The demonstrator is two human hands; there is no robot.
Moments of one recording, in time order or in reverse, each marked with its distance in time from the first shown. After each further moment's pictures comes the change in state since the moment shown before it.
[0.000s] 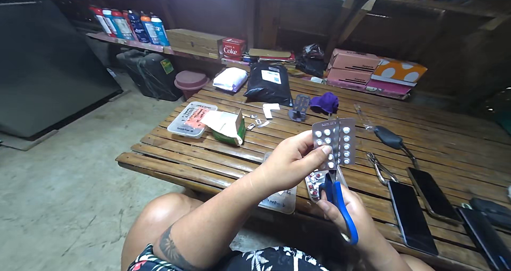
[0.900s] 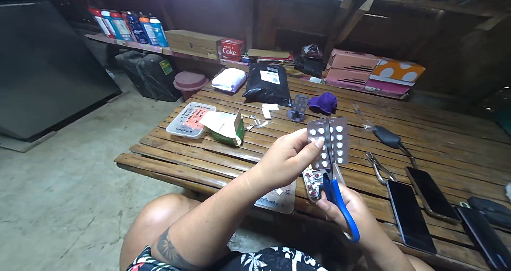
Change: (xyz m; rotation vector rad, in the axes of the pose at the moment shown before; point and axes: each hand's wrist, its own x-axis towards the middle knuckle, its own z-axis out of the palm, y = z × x) left_hand 0.001 -0.002 -0.004 0.073 0.032 0.029; right_hand 0.001 -0.004 -0.008 0.037 -0.047 0.076
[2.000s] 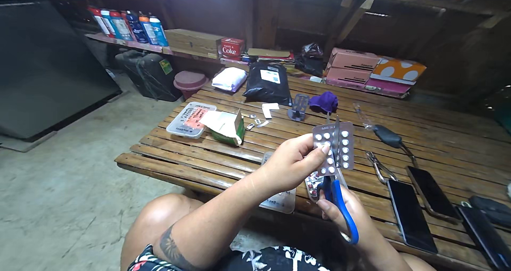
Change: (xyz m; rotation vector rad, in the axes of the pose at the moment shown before) left_hand 0.000 -0.003 0.006 -0.020 -0.038 -0.040; right_hand -0.001 0.004 0.009 0.022 0.027 -0.037
